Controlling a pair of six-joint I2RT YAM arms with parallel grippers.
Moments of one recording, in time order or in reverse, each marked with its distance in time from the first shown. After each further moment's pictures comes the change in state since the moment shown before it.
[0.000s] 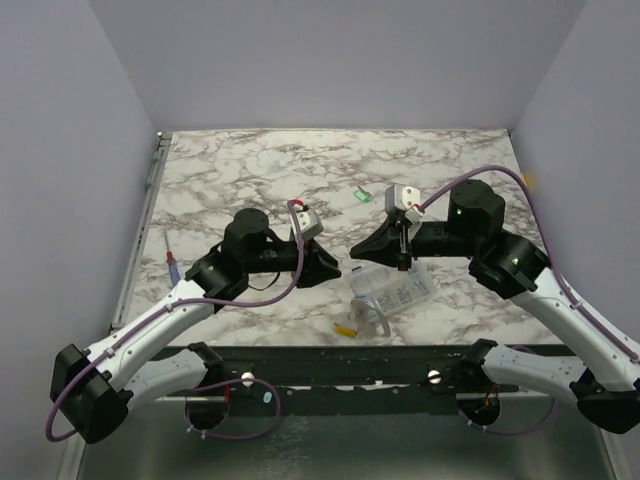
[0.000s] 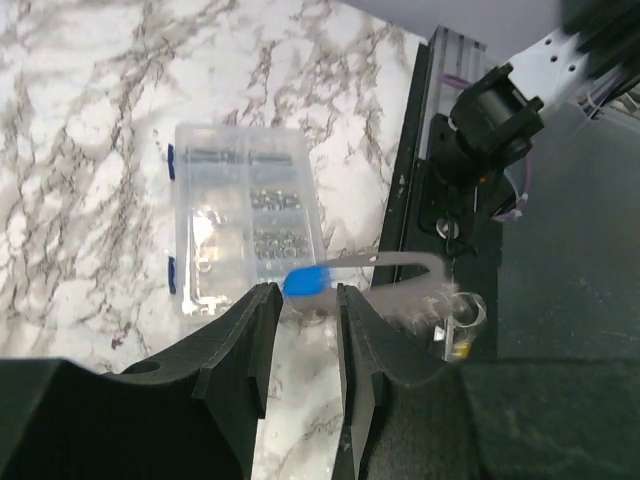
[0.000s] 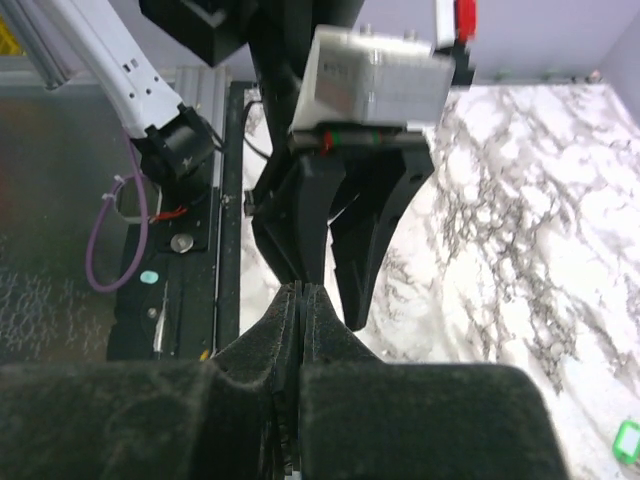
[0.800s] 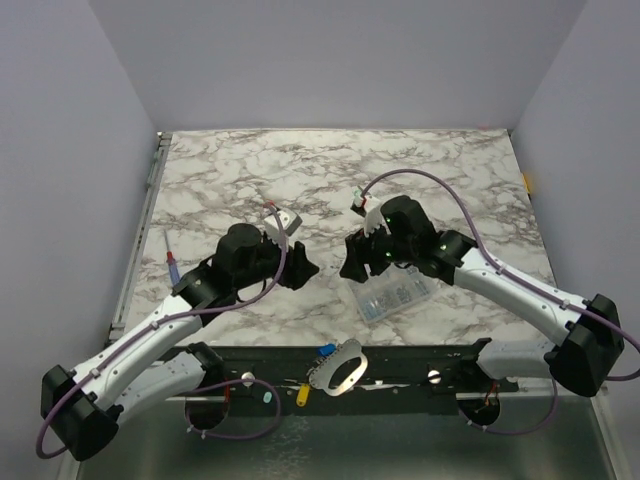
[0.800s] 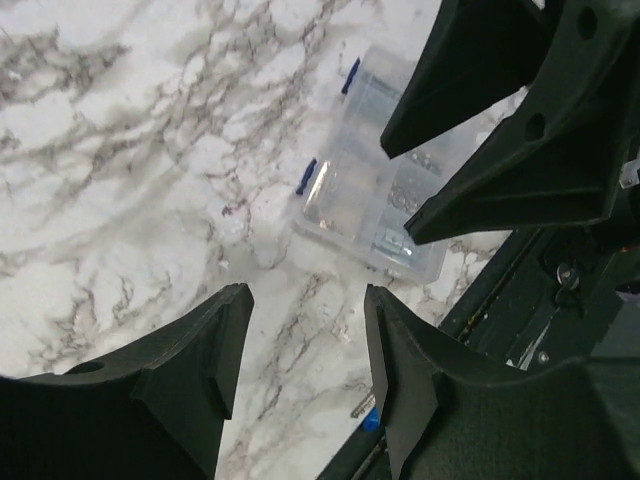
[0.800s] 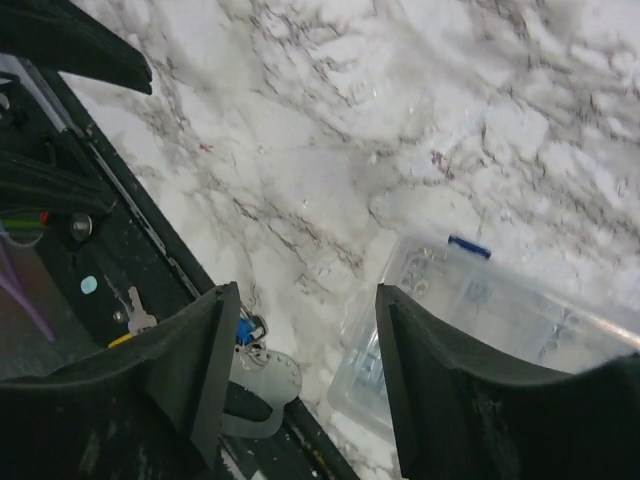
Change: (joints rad) left arm 0.000 -0.160 -0.087 -0.192 -0.476 -0.133; right arm 0.000 0.245 -0.187 0.035 0.390 0.406
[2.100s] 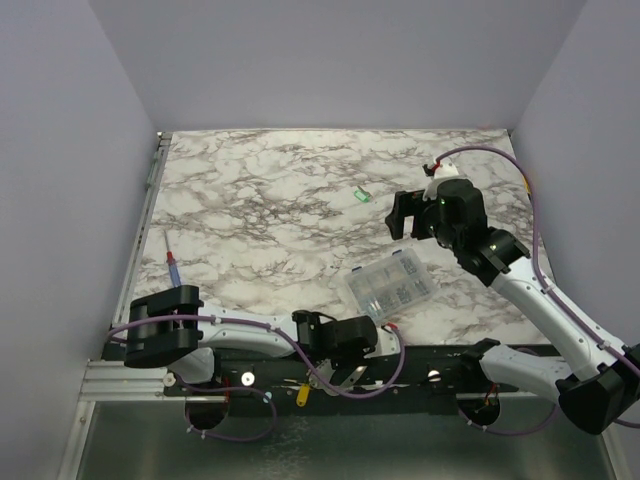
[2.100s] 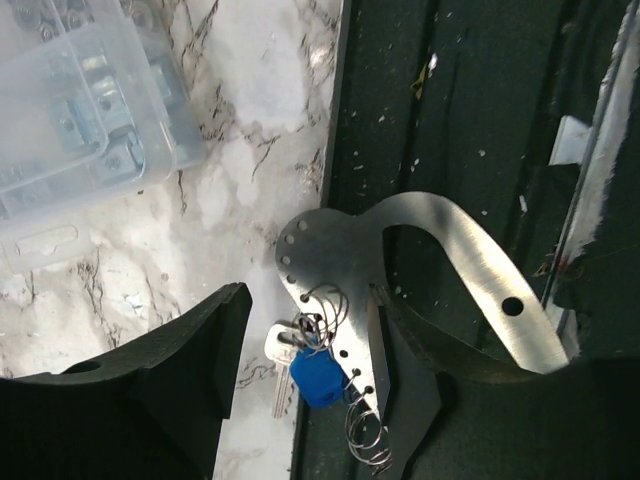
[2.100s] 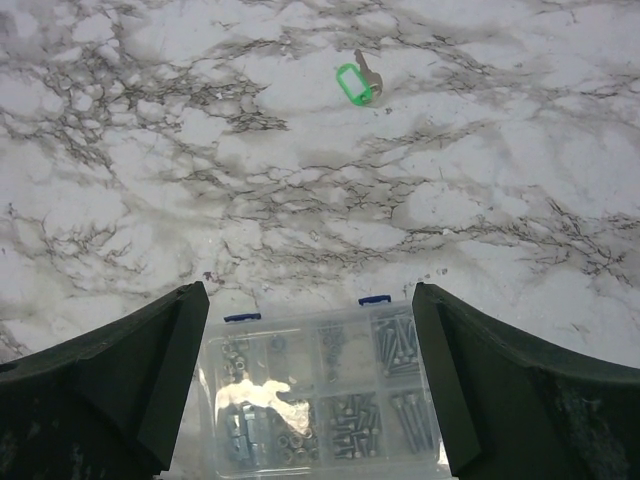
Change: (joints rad) left arm -0.748 0.671 0.079 0.004 -0.379 0.329; right arm -0.231 -0.198 0.011 -0.058 0.461 0.078
